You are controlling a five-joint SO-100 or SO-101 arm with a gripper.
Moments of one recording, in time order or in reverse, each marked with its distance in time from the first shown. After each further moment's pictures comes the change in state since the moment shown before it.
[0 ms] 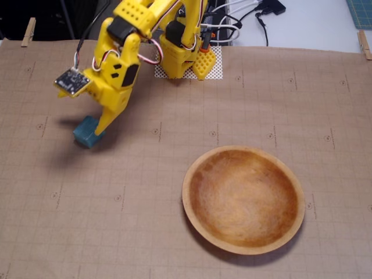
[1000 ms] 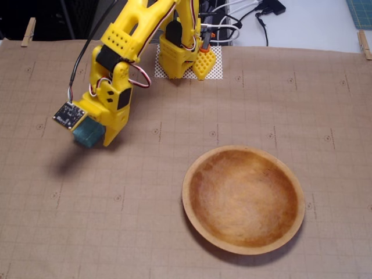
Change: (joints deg) arm 0.0 -19.4 -4.6 -2.3 0.0
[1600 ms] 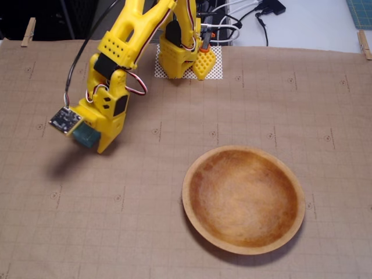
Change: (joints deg) arm 2.0 -2.6 -0.2 -5.4 0.0
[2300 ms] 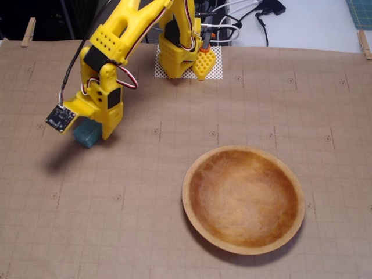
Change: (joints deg) arm 1.6 -0.1 -5.4 16.2 -2.9
